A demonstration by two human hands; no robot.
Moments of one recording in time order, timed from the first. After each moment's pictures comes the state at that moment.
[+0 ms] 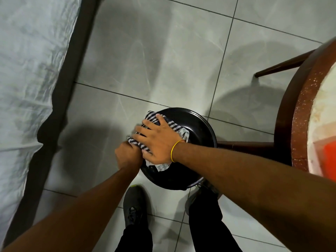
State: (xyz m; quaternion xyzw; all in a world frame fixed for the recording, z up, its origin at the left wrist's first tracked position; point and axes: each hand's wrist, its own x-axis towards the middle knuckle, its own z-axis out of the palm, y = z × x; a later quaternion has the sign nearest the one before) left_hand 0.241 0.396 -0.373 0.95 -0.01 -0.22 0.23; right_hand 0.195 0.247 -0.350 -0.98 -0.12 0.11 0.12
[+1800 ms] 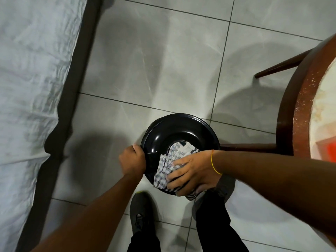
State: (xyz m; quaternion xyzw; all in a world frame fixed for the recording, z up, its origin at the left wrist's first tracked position) left_hand 0.246 0.400 -0.380 0.95 -0.02 -0.21 0.22; right_hand 0.111 0.174 -0.345 -0.81 -0.57 0.15 0.05
